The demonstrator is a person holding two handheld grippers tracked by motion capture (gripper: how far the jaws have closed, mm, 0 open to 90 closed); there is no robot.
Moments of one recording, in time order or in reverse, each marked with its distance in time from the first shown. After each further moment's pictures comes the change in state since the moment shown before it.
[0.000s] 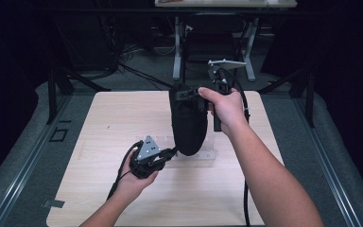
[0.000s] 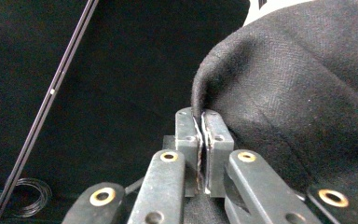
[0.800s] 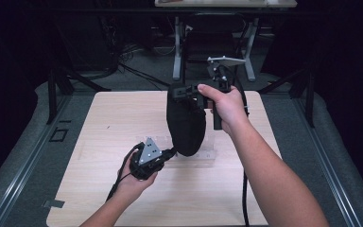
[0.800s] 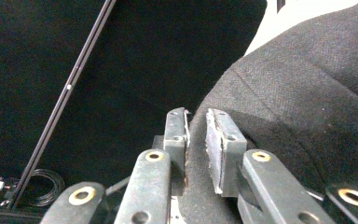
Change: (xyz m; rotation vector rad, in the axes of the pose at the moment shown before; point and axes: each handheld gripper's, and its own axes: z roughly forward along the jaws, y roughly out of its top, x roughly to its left) left arm -0.003 -0.002 -0.001 0.005 0.043 0.061; right arm 0.008 0.003 -0.002 0.004 0.061 -0.021
